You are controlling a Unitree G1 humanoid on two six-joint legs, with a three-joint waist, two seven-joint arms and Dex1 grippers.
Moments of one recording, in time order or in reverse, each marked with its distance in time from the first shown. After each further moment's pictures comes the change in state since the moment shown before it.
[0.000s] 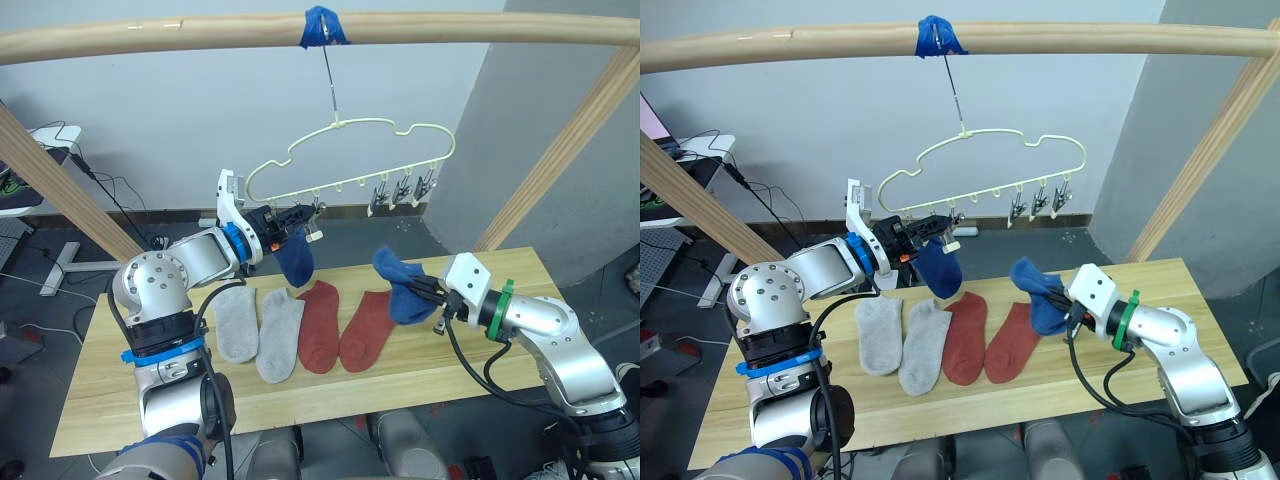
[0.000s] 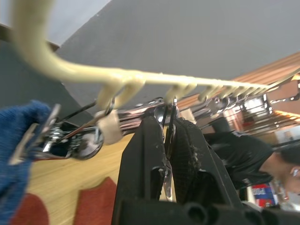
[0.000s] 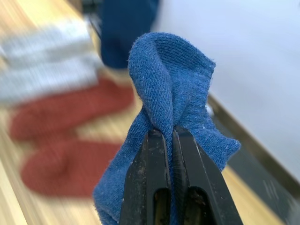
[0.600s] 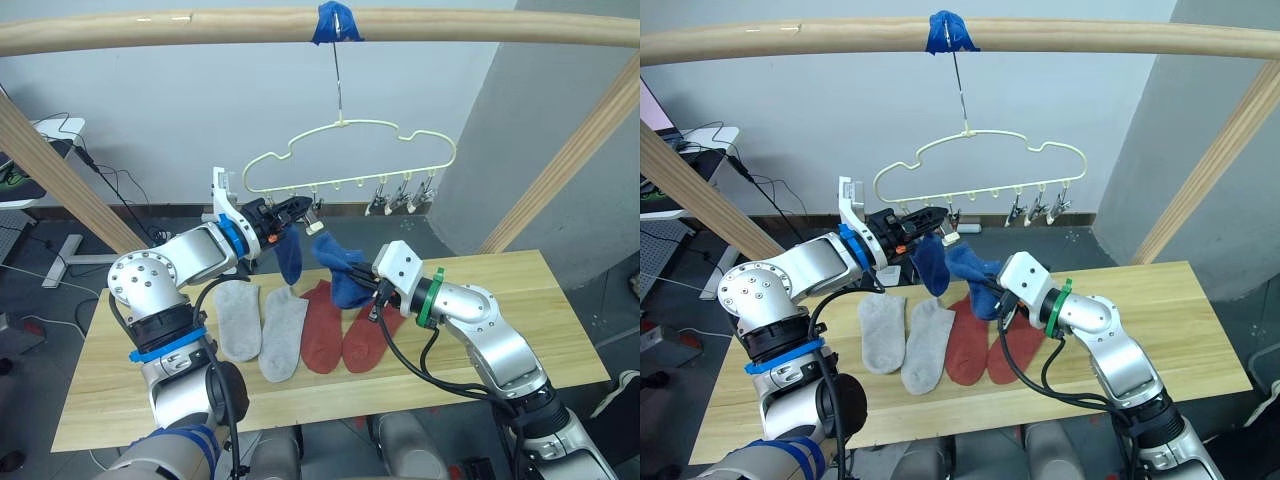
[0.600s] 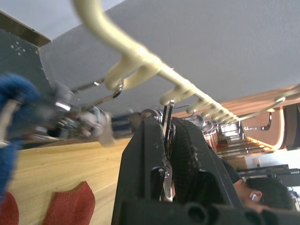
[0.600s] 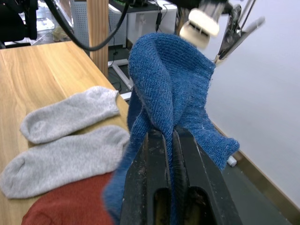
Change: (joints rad) left arm -0.042 -0.050 0.118 0.035 -0.151 0.068 0.188; right arm -0.122 0.182 0.193 0.065 -0.085 0.011 -0.118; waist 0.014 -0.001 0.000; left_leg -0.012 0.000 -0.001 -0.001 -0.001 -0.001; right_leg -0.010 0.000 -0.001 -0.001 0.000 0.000
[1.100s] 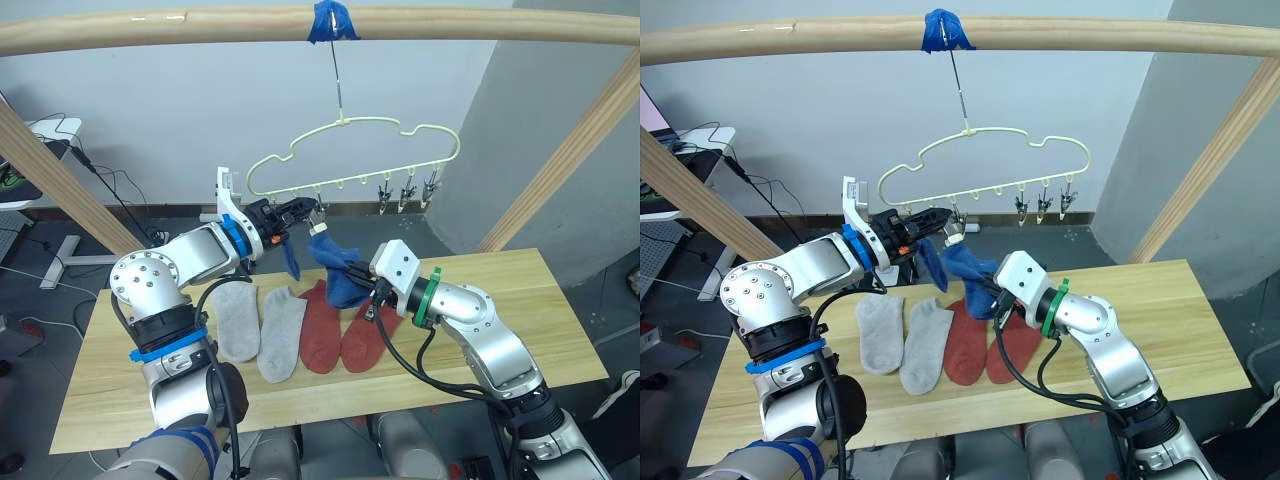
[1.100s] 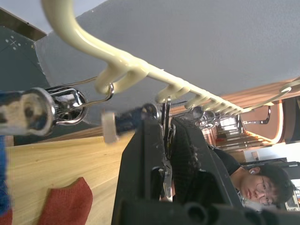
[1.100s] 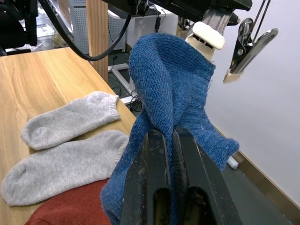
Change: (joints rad) left arm 0.006 0.005 -0.024 -0.001 -0.029 -0.005 0.012; right arm -0.006 0.029 0.000 0.000 0.000 -0.014 -0.004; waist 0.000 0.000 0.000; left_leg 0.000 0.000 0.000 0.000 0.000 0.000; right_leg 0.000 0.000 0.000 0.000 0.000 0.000
